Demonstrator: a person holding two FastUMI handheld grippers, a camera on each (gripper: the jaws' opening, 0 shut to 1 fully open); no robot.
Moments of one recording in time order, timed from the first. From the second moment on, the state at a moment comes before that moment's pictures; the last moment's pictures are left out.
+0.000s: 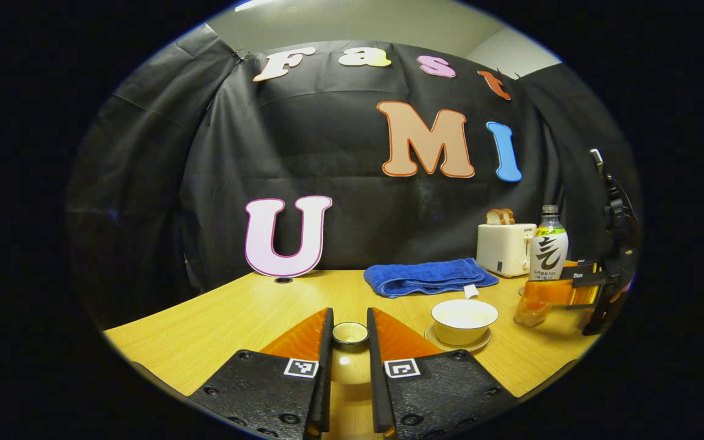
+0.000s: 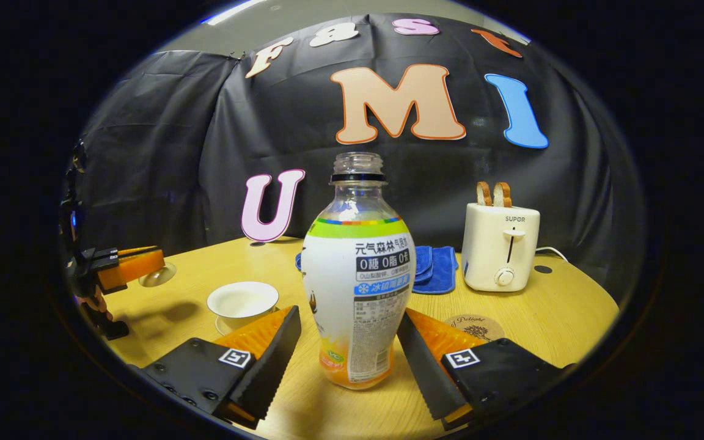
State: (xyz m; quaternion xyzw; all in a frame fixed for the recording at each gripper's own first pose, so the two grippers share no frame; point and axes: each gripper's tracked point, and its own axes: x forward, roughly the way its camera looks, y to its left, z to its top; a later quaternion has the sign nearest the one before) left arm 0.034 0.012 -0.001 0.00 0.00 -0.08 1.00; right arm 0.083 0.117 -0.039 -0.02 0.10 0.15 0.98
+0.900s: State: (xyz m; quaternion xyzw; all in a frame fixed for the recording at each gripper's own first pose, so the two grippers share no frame) left arm 0.033 0.015 -0.002 0.00 0.00 -0.07 1.00; right arm 0.081 0.092 0.023 -0.20 0.05 0.08 0.98
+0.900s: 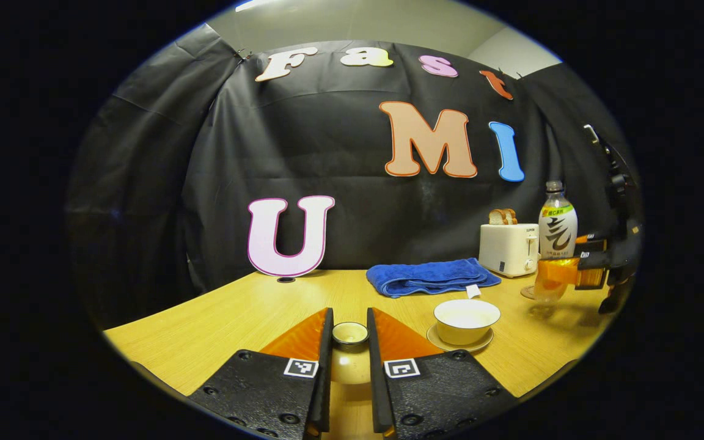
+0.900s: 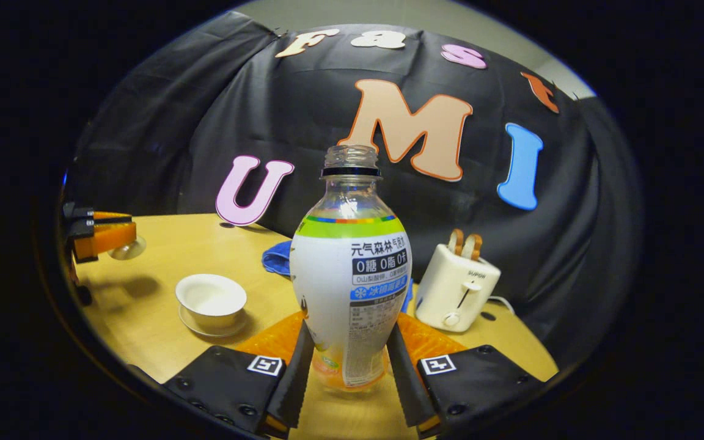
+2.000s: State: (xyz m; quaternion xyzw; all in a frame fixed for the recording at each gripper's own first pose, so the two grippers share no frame) left arm 0.035 0.016 -0.004 0.00 0.00 -0.07 1.00; right arm 0.102 0.126 0.004 -0.69 -0.08 0.01 0.72
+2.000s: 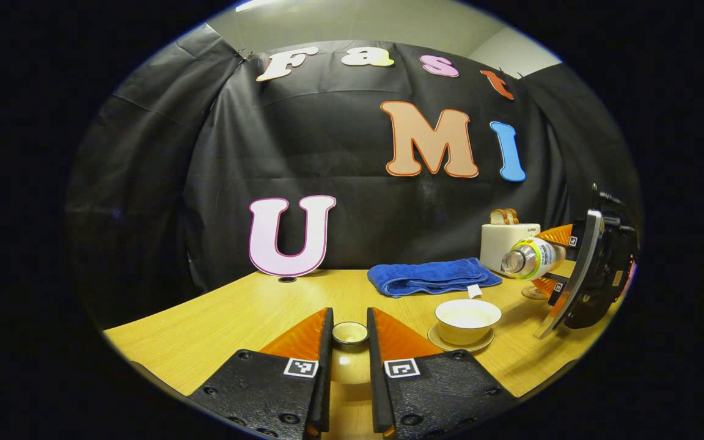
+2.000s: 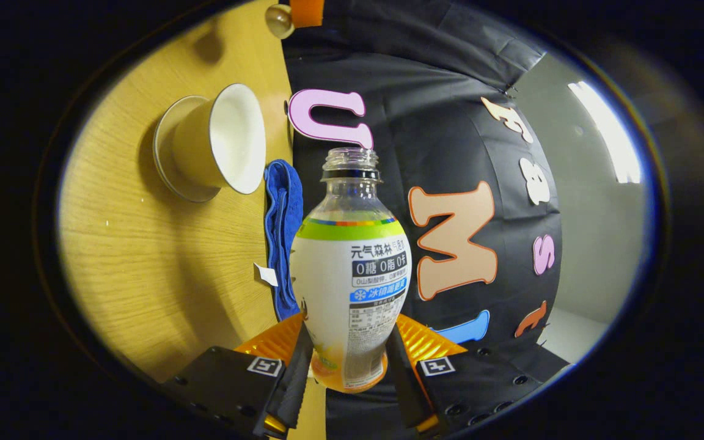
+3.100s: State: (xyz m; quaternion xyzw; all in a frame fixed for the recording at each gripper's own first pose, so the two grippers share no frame) left arm 0.036 0.016 -0.004 0.00 0.00 -0.07 1.00; right arm 0.114 0.142 0.027 -0.81 -0.17 -0.01 0.57
